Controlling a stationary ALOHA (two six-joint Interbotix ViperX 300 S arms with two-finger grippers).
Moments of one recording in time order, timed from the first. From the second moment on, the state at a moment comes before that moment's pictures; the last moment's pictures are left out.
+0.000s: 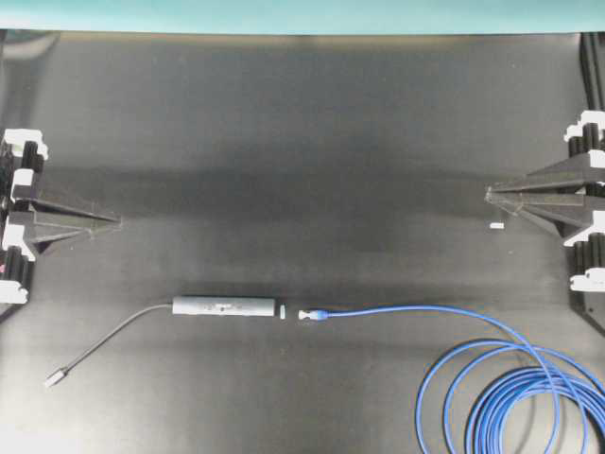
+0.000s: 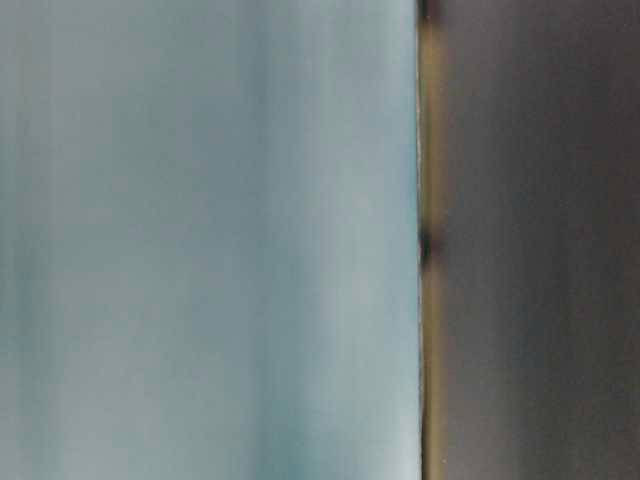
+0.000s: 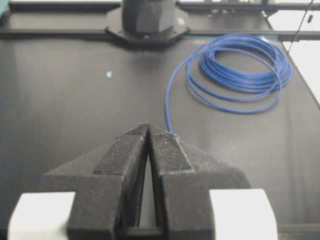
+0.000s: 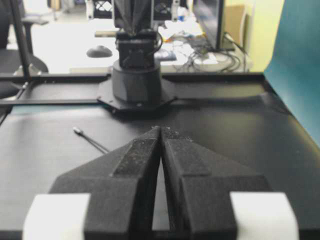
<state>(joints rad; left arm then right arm) 0.00 -0.96 1.17 0.00 -0.29 0.00 0.01 -0.96 1.17 0.00 -0.30 0.01</state>
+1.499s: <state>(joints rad) -0.10 -0.31 1.22 0.04 -0.70 -0.19 0.06 -0.49 0.95 0.06 -0.05 0.10</state>
